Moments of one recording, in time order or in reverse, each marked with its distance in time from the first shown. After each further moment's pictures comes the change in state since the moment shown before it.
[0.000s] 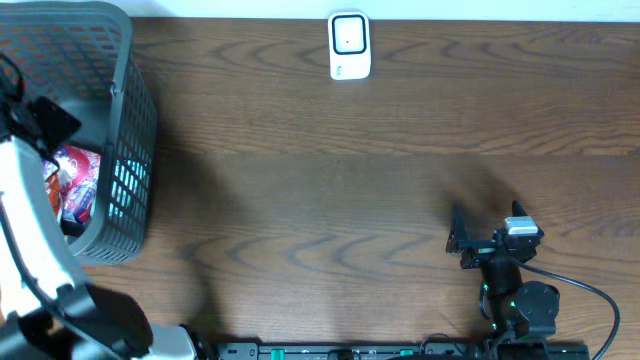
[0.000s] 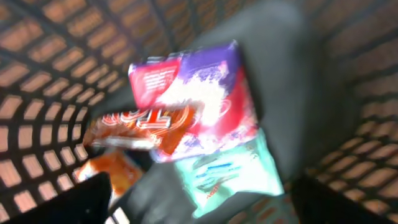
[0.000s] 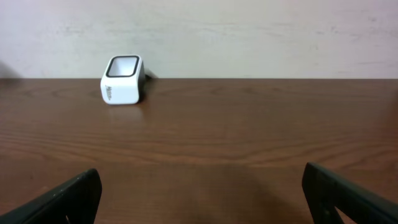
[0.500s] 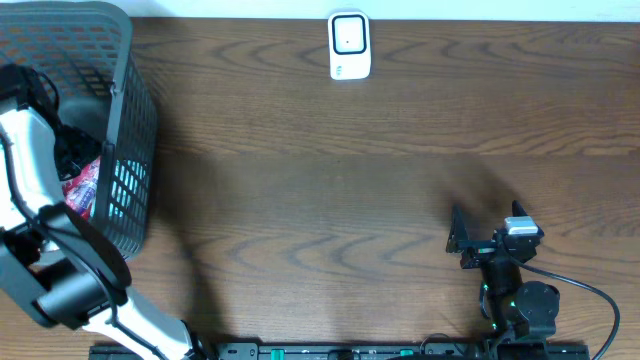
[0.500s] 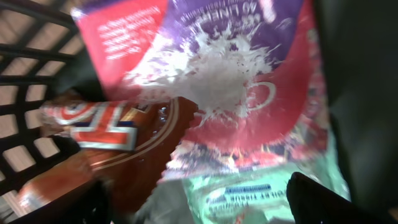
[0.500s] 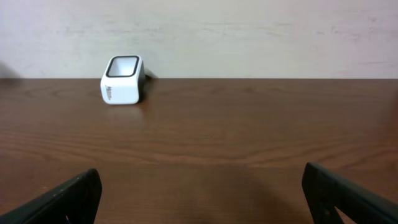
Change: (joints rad) left arm 0.000 0.287 -0.003 -0.026 -0.030 -0.008; right arm 0.000 0.000 0.000 0.000 0.000 0.000
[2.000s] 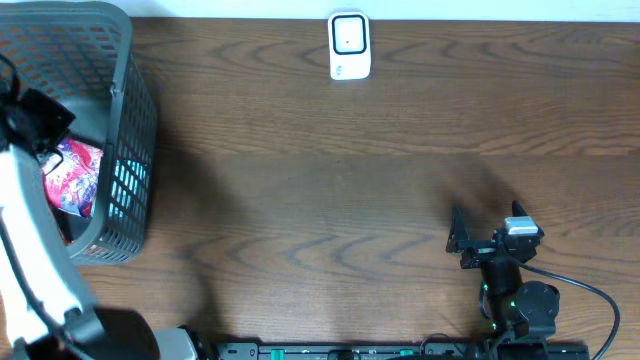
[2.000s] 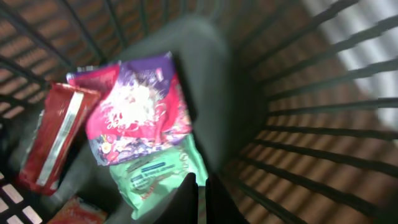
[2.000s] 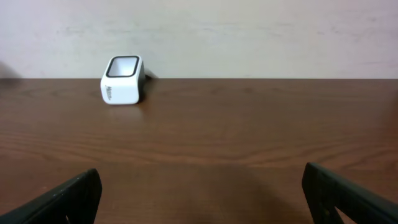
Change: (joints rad) left arm 0.004 -0.375 -0.004 0.125 0.267 -0.018; right arm 0.000 0.000 0.000 0.000 0.000 0.000
